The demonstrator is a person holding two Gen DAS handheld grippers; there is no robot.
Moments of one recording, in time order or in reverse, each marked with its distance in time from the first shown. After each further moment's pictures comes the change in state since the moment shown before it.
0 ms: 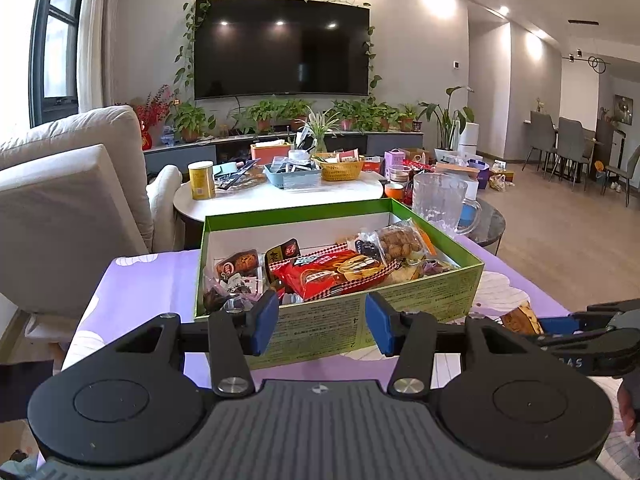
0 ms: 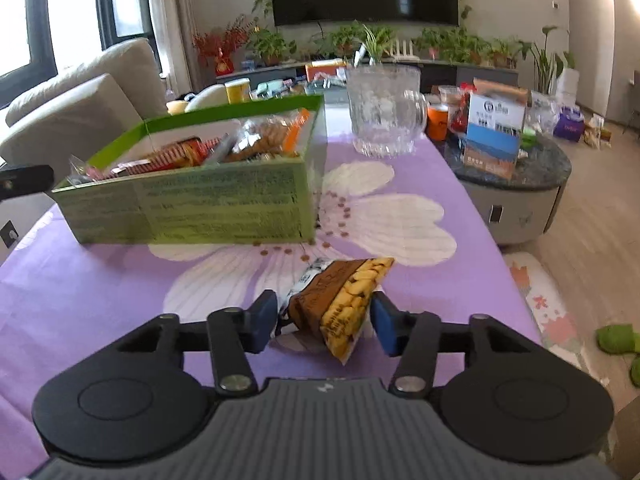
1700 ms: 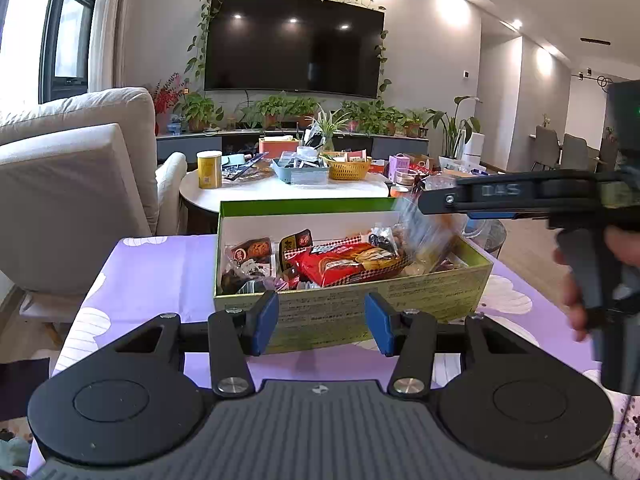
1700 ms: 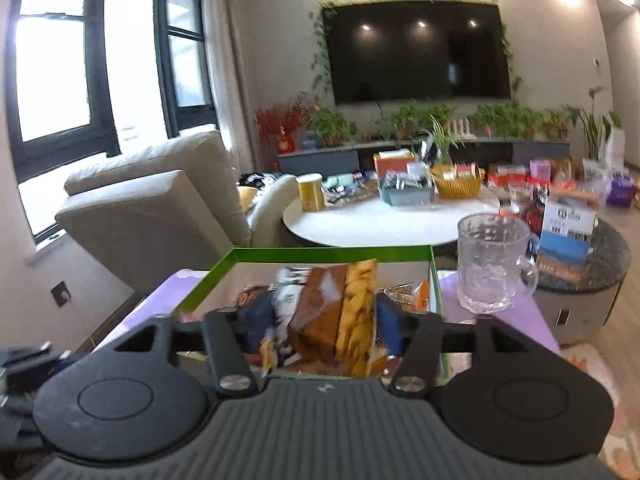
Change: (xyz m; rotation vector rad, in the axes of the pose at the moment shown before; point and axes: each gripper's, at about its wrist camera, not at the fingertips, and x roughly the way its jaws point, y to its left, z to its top) left arm -0.005 0.019 -0.012 -0.064 0.001 -0.008; right arm 0.017 0.055 0.098 0.028 -0.195 0.139
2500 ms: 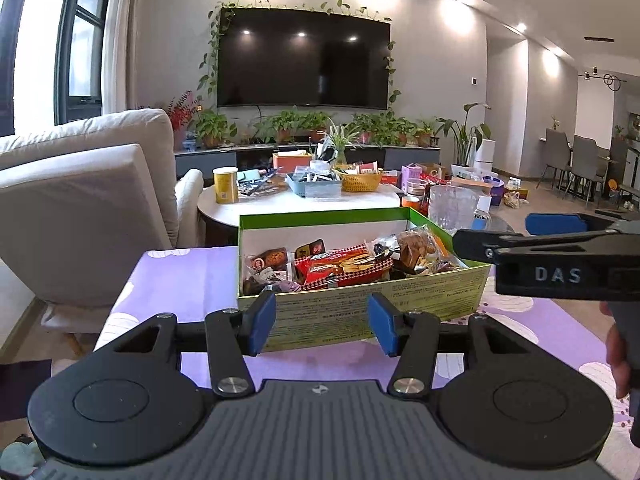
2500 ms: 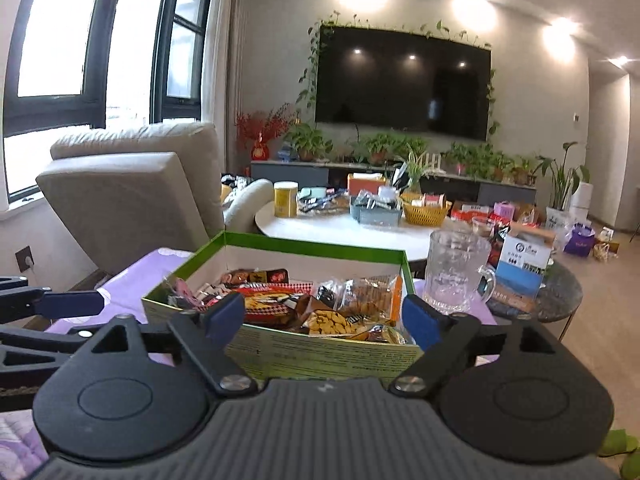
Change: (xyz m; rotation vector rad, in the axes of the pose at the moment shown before) left arm -0.039 -0.008 -0.002 0.023 -0.043 0.059; right arm -0.067 0.043 -0.036 -0.171 -0.093 -0.110
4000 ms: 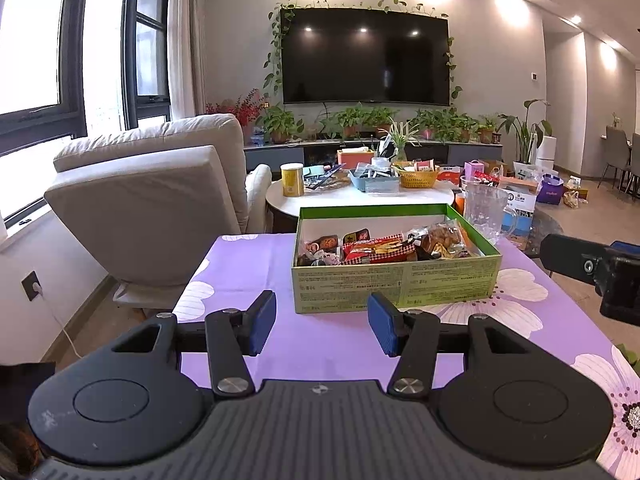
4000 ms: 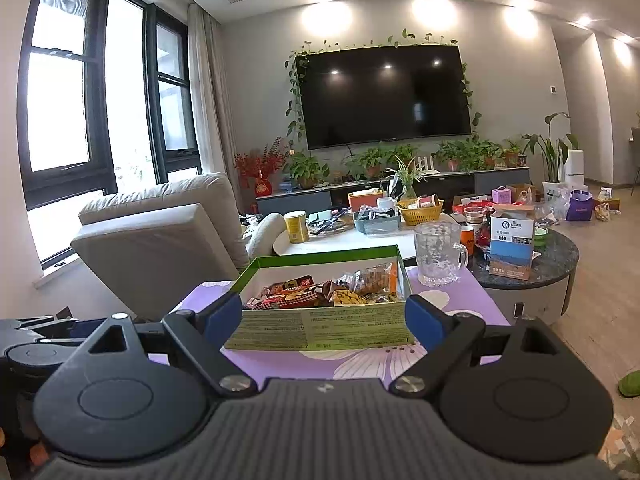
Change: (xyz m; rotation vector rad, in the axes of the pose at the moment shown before) left arm -0.077 -0.039 -0.003 -0.024 0.028 0.224; right arm -0.087 -0.009 -0.015 0.191 -0.063 0.038
